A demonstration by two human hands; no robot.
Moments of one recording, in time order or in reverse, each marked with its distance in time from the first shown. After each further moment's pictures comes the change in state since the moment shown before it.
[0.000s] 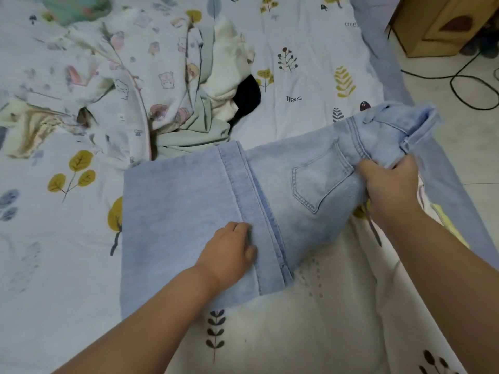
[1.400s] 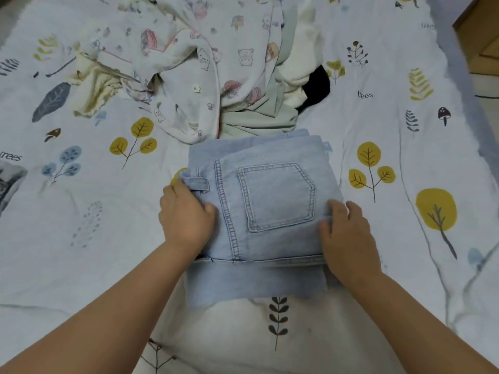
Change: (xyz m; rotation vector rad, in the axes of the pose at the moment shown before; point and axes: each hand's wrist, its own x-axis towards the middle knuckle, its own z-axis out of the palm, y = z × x) left_hand -0.026 -0.144 -0.047 -0.181 0.601 -0.559; right_hand -0.135 0.078 0.082 -1.292 -0.445 -0.311
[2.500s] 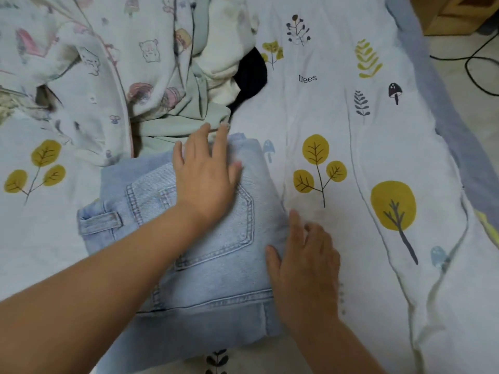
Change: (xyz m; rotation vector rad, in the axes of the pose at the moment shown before) left_hand 0.035 0.145 0.078 0.236 0.048 0.709; right_hand 0.011 0.023 0.007 -0.069 0.170 0.050
